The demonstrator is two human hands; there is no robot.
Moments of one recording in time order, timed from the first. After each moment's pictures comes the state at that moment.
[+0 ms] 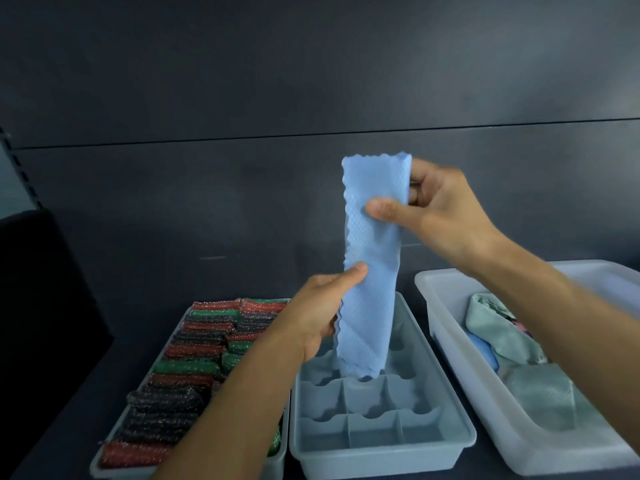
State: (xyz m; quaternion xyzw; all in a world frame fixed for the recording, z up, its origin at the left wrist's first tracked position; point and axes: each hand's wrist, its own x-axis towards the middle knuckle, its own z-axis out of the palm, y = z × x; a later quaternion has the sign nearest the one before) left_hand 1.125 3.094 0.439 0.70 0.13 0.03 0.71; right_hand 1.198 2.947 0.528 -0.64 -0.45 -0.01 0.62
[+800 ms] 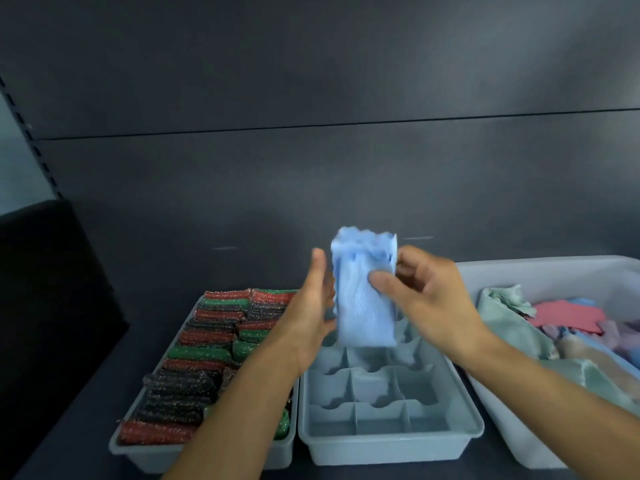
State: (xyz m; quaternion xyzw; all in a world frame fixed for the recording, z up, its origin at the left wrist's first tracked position) left_hand 1.110 3.102 0.420 0.63 0.13 0.05 0.76; right_hand 1.174 2.952 0.432 -0.68 -0.40 -0.01 0.62
